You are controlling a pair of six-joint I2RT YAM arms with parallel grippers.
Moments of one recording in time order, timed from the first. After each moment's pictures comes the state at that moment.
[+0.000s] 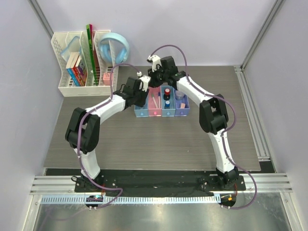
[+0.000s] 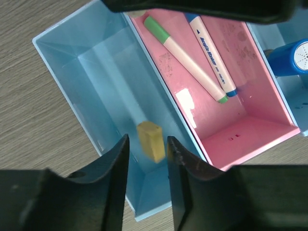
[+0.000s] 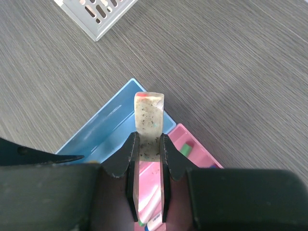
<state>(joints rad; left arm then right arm) -0.47 1.85 1.32 -0.24 0.02 0.02 0.49 2.30 2.04 -0.29 -0.40 -0.02</state>
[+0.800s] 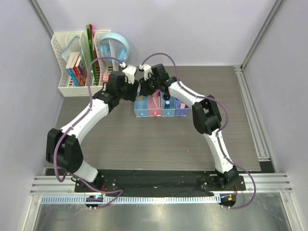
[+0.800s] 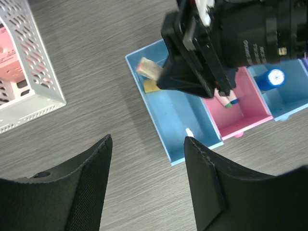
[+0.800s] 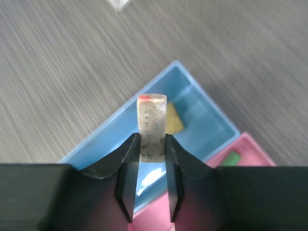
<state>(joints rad) -0.40 1.53 1.26 -0.29 -0.03 0.03 0.56 2.38 2.07 -0.31 -0.41 -0.02</state>
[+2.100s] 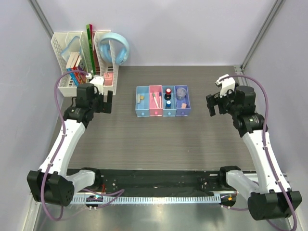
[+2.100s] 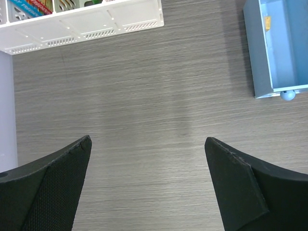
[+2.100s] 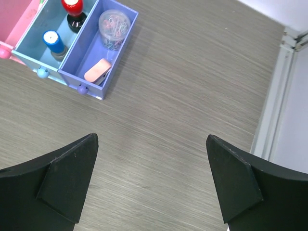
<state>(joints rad) -0.15 1.15 1.07 -0.55 -0.12 0.08 0.07 0.98 1.02 -0.52 -0.17 -0.32</state>
